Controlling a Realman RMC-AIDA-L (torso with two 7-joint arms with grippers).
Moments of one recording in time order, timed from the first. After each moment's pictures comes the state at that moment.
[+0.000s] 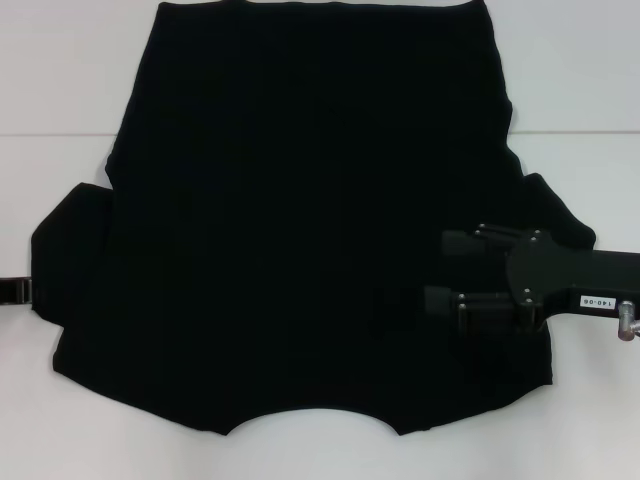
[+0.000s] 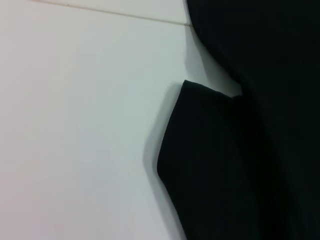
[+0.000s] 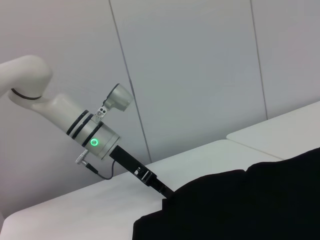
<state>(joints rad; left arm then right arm) -0.54 -2.08 0.54 0.88 2.64 1.10 -2.27 0.59 2.08 -0.60 -0.64 -2.03 -1.66 1.34</state>
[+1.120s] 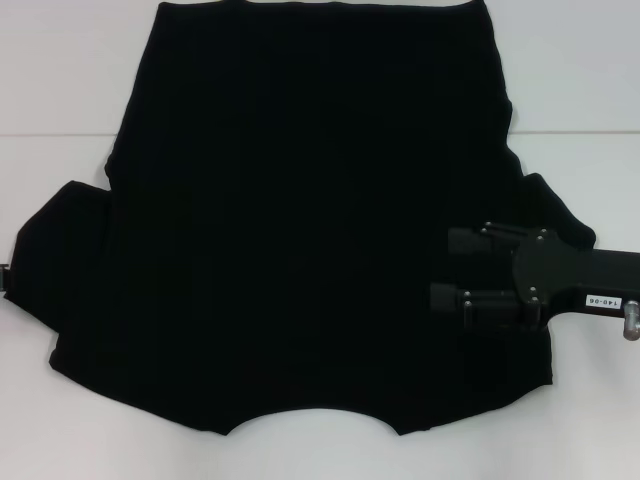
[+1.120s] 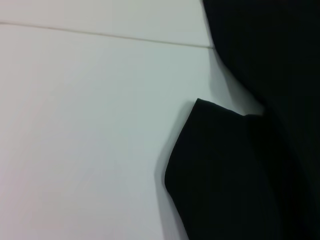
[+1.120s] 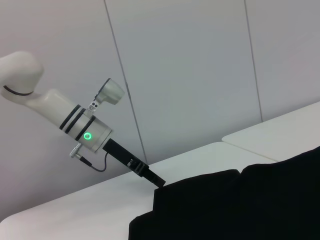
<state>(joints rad) -0.52 -2.08 0.53 0.97 2.67 1.11 -2.29 0.59 2.08 -0.58 -0.64 -2.03 -1.66 1.34</state>
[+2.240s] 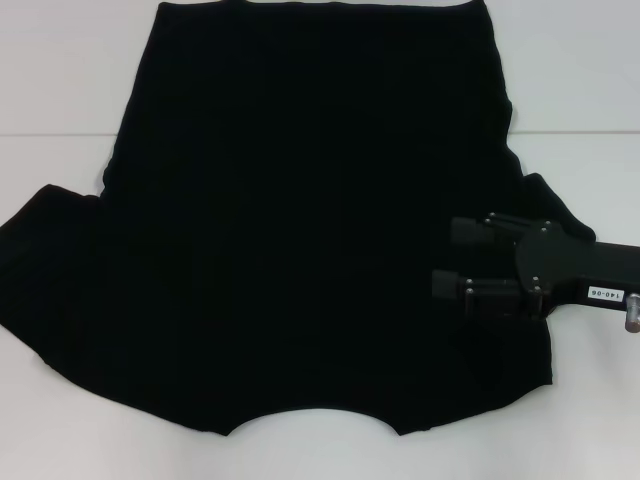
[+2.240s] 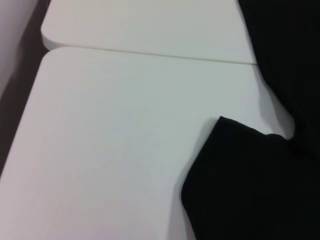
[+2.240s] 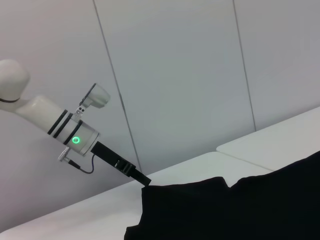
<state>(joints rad) -0.51 -2.06 0.48 1.03 2.72 1.12 -2.30 0.59 2.08 -0.55 -0.64 -2.02 -1.67 1.35</state>
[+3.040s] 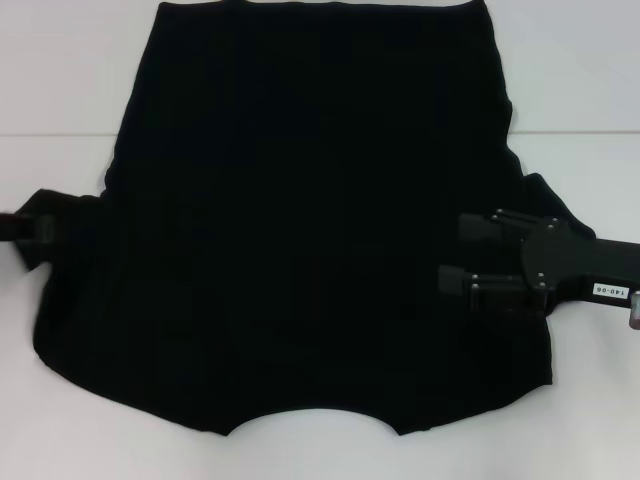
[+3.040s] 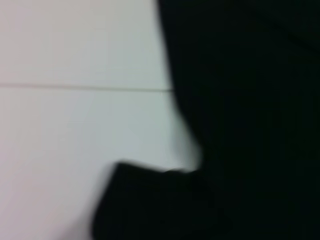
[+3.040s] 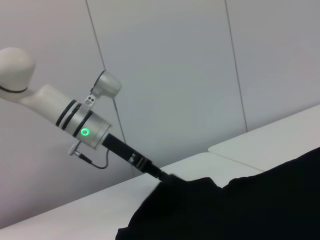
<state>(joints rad) -0.61 -2.11 0.55 1.03 2.68 1.16 -2.29 0.58 2.08 -0.54 -0.64 -2.02 -1.66 1.34</state>
